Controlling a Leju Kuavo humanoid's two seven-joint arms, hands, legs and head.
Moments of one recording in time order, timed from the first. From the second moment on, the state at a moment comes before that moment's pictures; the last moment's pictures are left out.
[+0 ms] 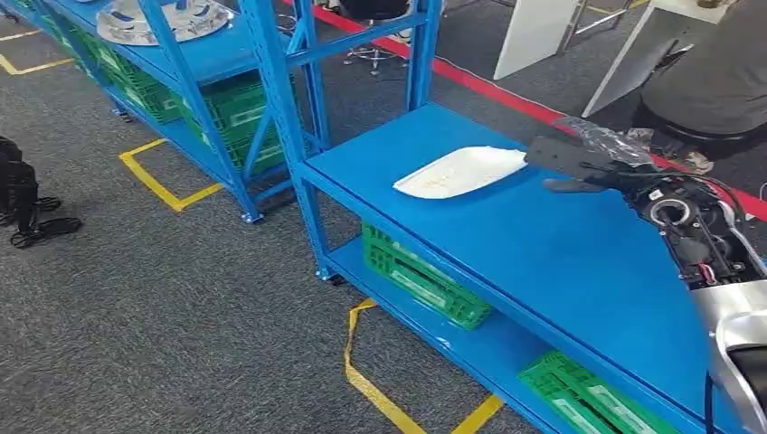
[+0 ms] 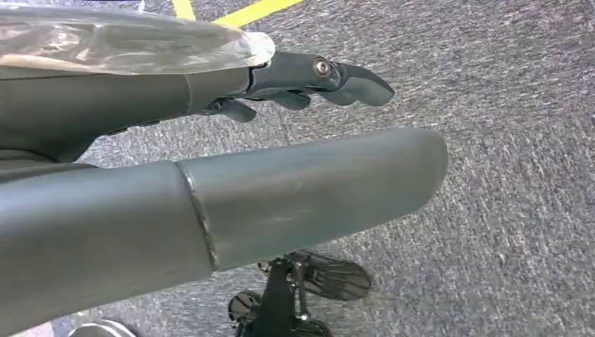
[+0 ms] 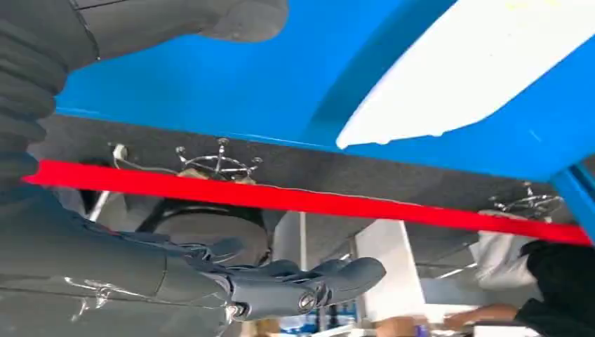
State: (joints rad) left arm -0.19 0.19 0.75 -0.20 -0.47 0.02 -0.16; right arm -0.54 -0.53 0.11 -1.39 0.65 0.36 0.07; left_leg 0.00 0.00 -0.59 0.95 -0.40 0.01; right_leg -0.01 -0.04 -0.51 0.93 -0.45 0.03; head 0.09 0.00
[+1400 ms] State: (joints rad) left arm -0.22 0.19 0.75 -0.20 -0.51 0.00 -0.15; right arm -0.66 -0.60 0.42 -1.14 0.85 0.57 -0.04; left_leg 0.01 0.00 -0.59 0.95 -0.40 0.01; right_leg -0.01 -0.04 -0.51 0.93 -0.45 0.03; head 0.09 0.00
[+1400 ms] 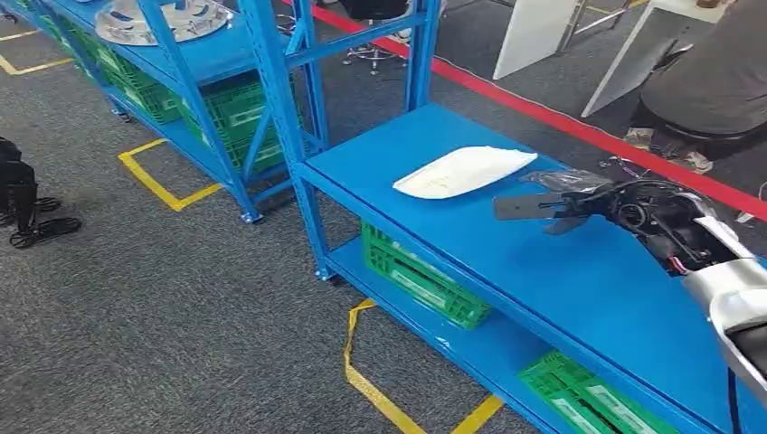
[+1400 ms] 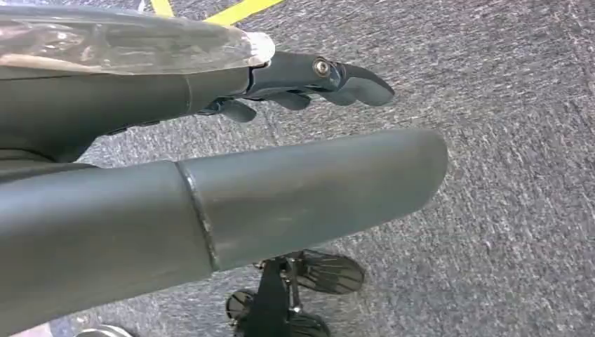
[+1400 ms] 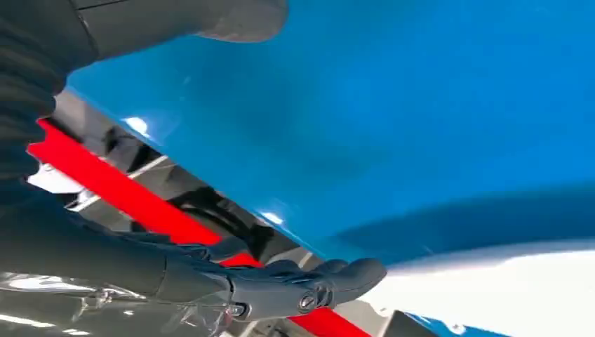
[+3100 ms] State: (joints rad) left arm -0.25 0.17 0.75 -0.20 -0.55 0.01 -0.15; right arm -0.92 -0.44 0.58 -0.57 1.27 -0.09 -0.14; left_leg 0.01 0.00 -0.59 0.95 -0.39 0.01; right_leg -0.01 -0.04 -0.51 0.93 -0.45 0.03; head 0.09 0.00
